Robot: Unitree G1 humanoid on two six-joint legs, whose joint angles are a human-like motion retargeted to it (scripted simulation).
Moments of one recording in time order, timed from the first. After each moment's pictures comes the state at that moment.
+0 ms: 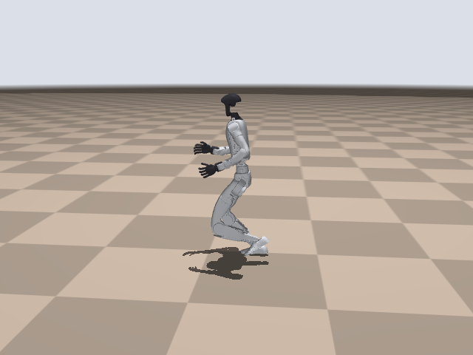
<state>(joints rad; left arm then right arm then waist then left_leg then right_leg) 0.33 0.37 -0.29 -0.06 -0.46 -0.17 0.10 -0.08 -0.51 0.37 -0.16 0.07 -0.22 -0.25 0.03 0.06 0.10 -0.55 0.22 0.16 1.74 -0.72 0.19 -0.43 0.08 -0.15 1.25 -0.82 -0.11</state>
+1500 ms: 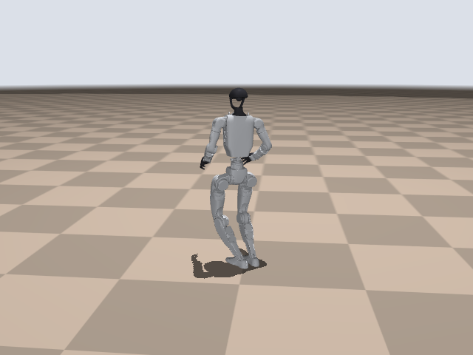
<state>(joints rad) 0.04 0.30 -0.33 0.39 -0.02 -0.18 0.25 0.03 -0.50 0.42 0.33 -0.14 -0.21 -0.23 -0.12 0.02 0.16 -0.05 -0.01 0.29 0.81 -0.72 0.10 -0.09 0.02 -0.06 0.81 -0.61 0.06</state>
